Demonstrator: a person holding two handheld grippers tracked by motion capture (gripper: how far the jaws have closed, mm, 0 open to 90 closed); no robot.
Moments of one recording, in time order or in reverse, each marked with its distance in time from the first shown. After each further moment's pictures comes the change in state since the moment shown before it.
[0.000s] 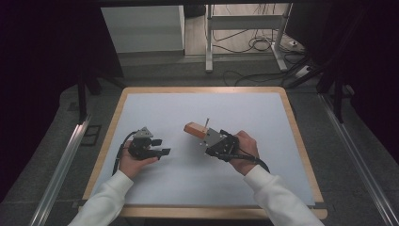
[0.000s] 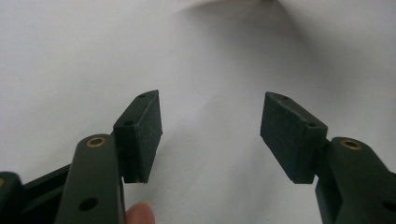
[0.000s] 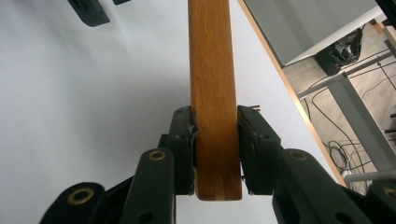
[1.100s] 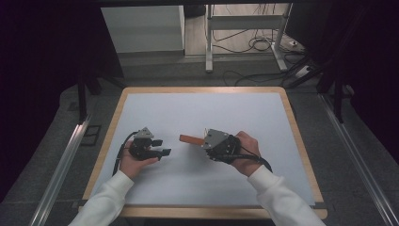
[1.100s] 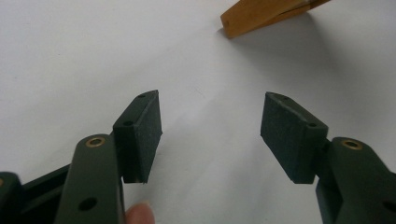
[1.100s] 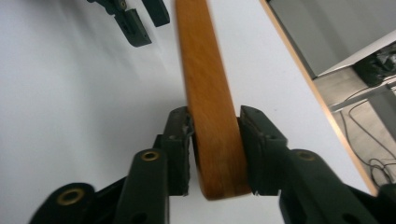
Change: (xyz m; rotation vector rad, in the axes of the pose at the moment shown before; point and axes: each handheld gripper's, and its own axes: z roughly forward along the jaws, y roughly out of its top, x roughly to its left) left arm 0.000 0.000 0.001 0.005 -0.003 0.004; right arm -0.002 0.004 -0.013 -0.047 0.138 0.026
